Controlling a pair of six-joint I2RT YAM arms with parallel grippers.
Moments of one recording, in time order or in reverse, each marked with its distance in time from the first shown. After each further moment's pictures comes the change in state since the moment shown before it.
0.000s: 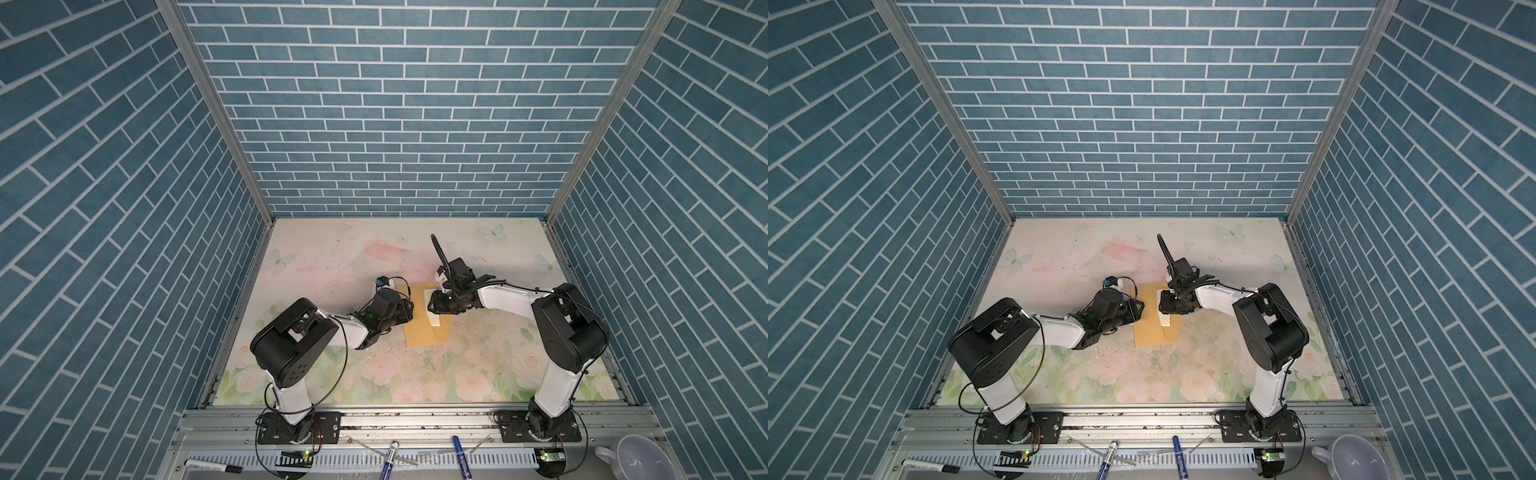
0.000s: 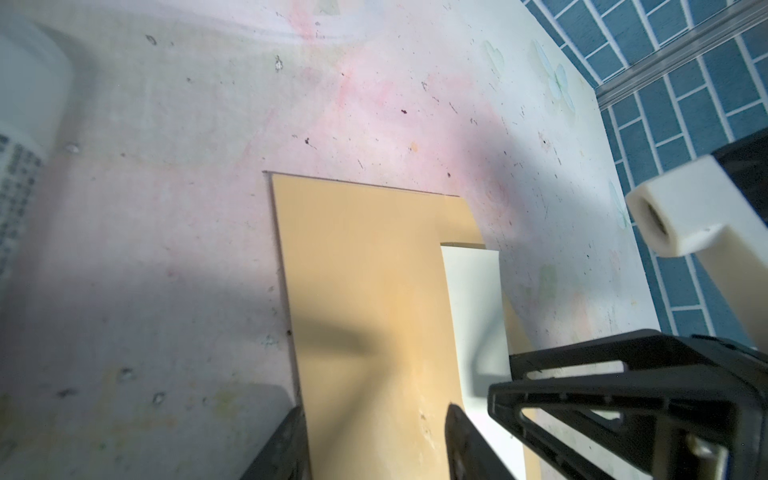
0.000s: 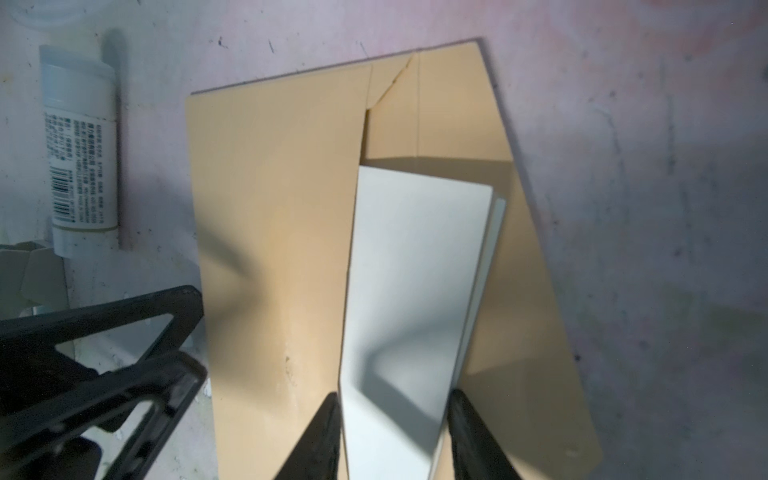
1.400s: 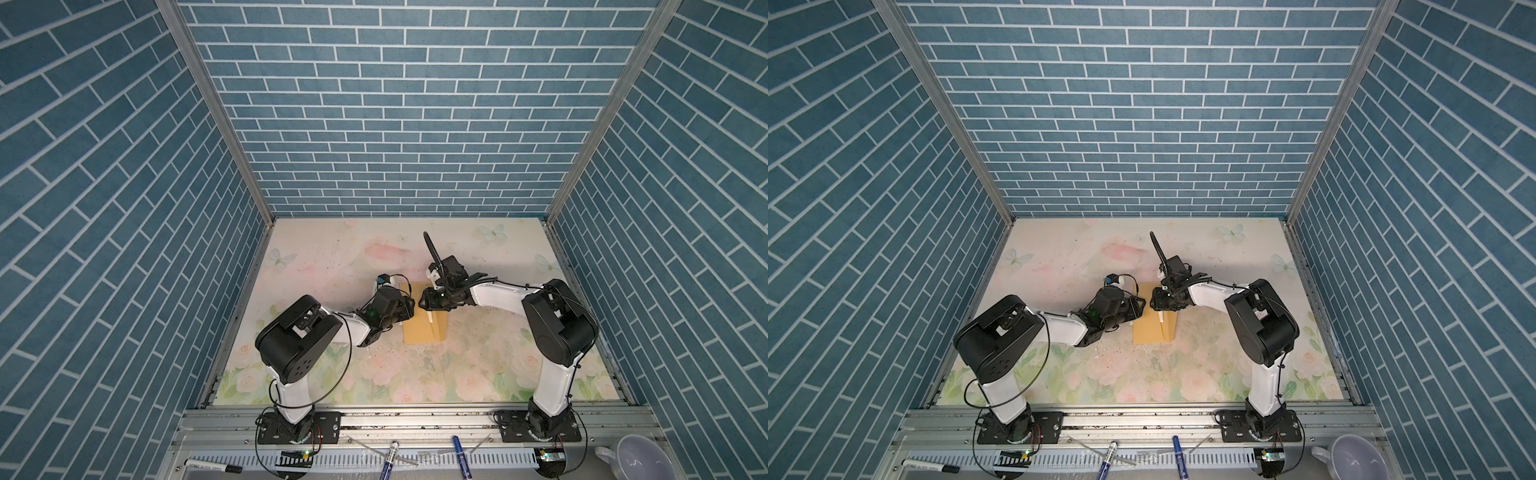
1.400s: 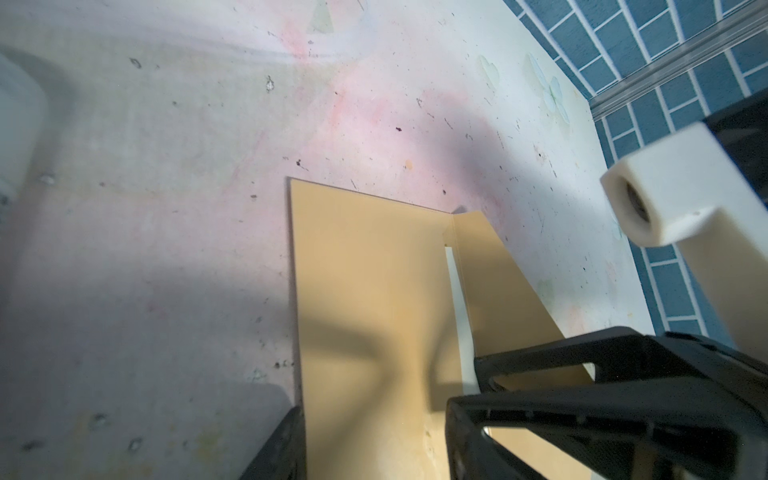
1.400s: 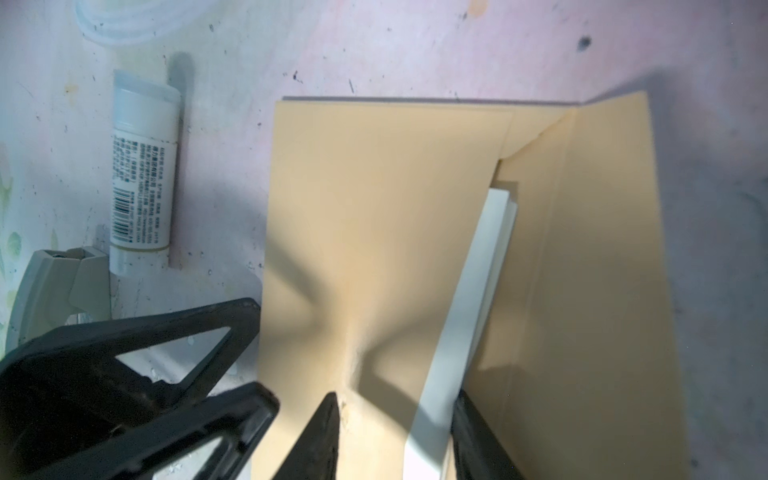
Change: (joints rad) left arm 0.007 0.032 0.026 0.023 0.002 0.001; right arm 0.032 0.064 0.064 0.045 -0.031 -0.001
